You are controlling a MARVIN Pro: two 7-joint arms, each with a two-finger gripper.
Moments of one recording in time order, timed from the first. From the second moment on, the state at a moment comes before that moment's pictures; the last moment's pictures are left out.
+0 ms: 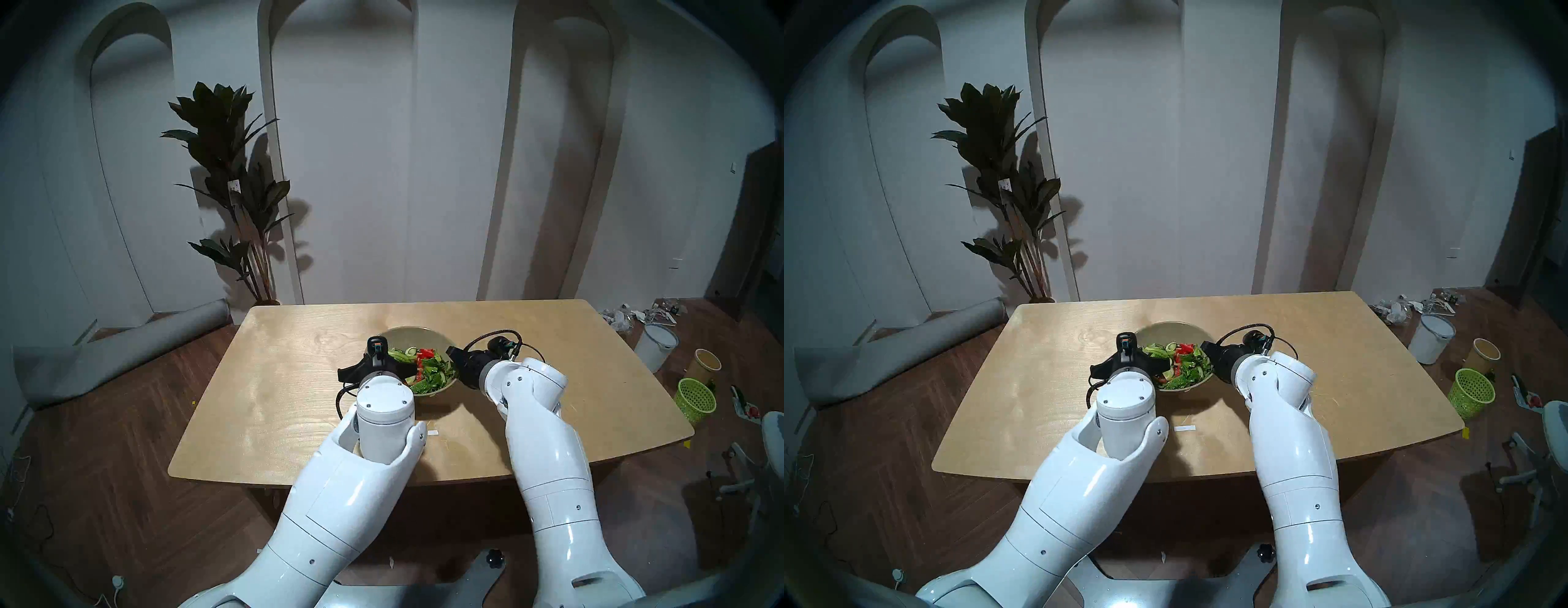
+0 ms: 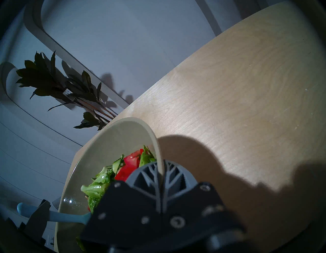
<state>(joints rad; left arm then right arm) 1.42 -1.58 -1.09 -1.61 -0.35 0.44 0.67 -1.40 -1.63 1.62 -1.54 0.70 0.71 -0.18</state>
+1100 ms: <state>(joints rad) 1.46 -1.59 -1.35 -1.72 -0.73 0.58 0.51 -1.40 -1.63 1.62 -1.54 0.70 0.71 -0.18</state>
